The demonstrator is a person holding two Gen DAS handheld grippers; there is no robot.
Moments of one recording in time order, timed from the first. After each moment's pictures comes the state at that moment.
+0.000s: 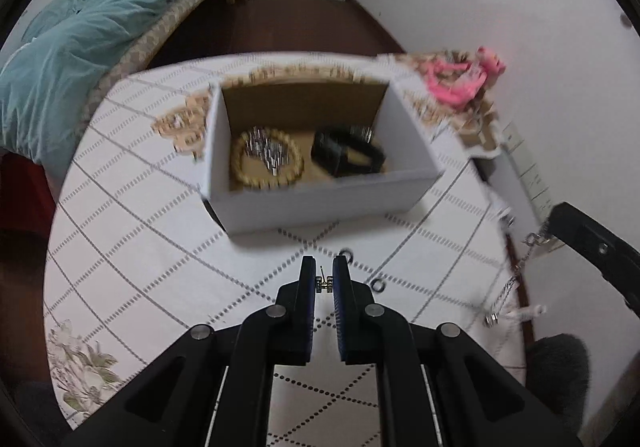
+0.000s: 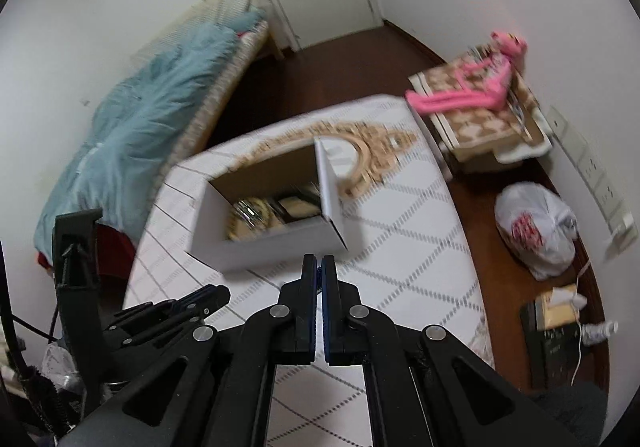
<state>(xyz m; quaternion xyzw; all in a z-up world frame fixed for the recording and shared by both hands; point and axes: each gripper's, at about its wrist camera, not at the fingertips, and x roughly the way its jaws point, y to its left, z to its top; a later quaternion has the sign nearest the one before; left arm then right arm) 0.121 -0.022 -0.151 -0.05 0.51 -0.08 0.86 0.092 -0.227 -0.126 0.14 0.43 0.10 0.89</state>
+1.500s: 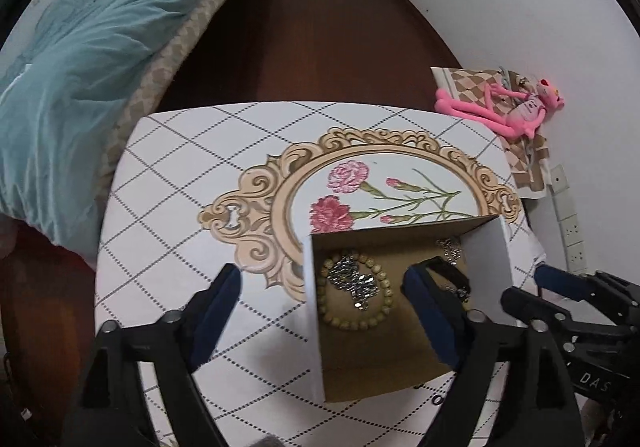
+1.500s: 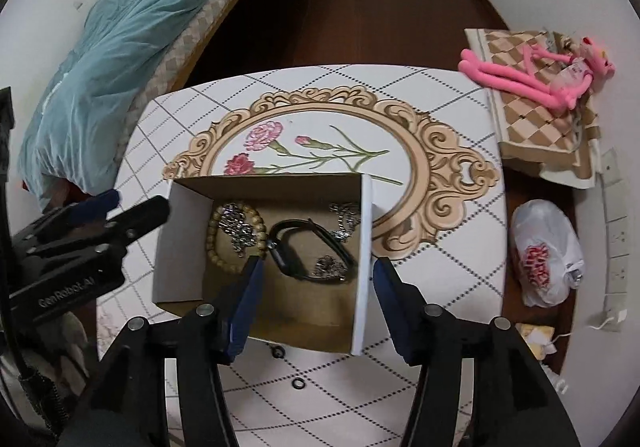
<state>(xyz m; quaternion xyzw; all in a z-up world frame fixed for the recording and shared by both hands) 0.264 0.039 -0.135 -0.04 0.55 -0.01 0.83 0.268 -0.165 -0.158 0.02 0.59 0.14 0.79</state>
